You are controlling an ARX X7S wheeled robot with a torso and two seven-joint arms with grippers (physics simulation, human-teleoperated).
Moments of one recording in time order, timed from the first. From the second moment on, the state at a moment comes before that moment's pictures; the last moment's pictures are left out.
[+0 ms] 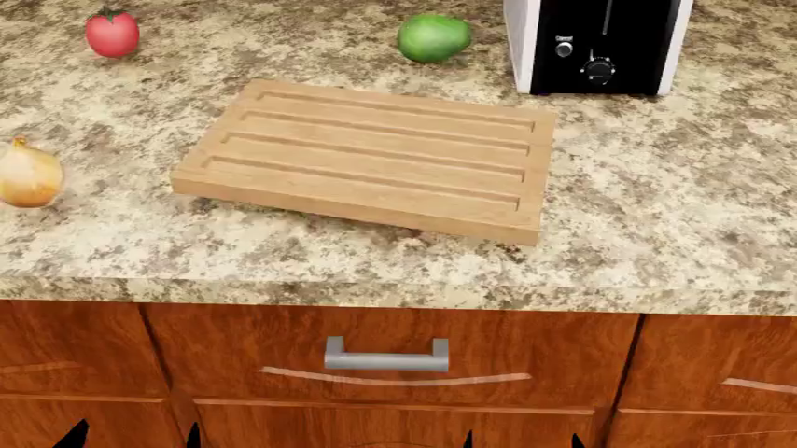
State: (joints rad) left arm 0.00 0.00 0.00 0.00 0.00 0.00 0.00; right arm 0.00 0.00 0.00 0.00 0.00 0.00 0.00
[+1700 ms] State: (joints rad) left arm -0.01 -0.12 0.14 0.00 -0.10 0.01 -0.14; right arm 0.01 0.13 -0.16 0.00 0.12 0.00 0.17
